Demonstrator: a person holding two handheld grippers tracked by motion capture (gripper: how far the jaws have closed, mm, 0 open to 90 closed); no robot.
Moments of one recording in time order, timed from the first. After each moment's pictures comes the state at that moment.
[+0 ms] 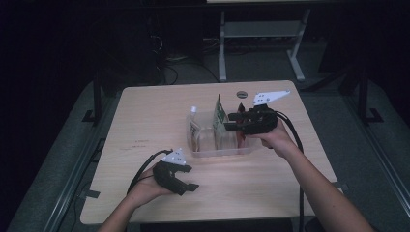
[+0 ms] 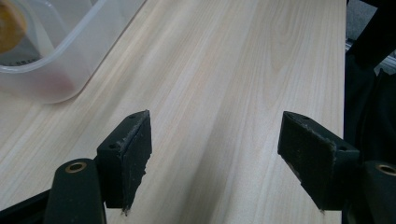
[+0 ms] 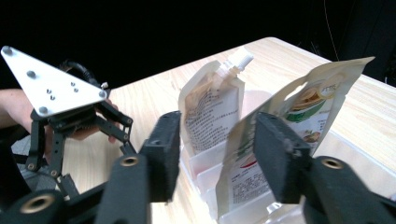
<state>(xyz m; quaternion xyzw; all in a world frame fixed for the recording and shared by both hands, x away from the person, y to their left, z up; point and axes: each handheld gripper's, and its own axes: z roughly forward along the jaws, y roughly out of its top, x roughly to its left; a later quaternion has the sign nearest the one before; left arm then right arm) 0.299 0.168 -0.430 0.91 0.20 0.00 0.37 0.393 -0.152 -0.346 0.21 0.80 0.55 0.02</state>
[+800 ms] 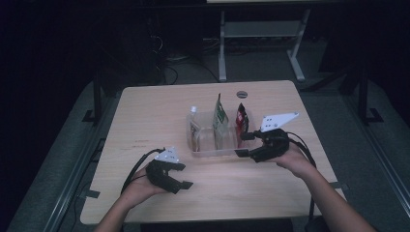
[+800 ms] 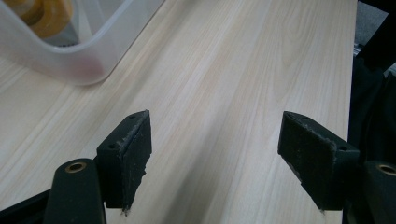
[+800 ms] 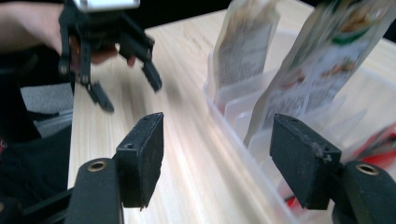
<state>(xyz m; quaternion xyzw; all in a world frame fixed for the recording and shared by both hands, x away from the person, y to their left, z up) 0.296 0.186 -0.424 0.90 0.22 0.01 0.38 0.337 -0.173 -0.367 0.19 0.85 0.50 0.04</state>
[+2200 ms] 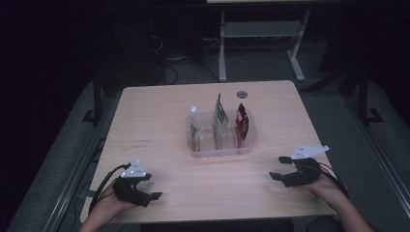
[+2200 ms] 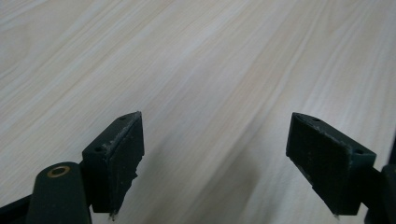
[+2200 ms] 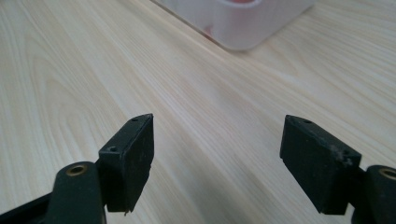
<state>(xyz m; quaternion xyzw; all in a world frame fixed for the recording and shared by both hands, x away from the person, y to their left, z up) 0.263 0.273 -0.451 0.89 0.30 0.07 0.34 0.295 -0.266 -0.453 0.33 0.85 0.41 0.10</state>
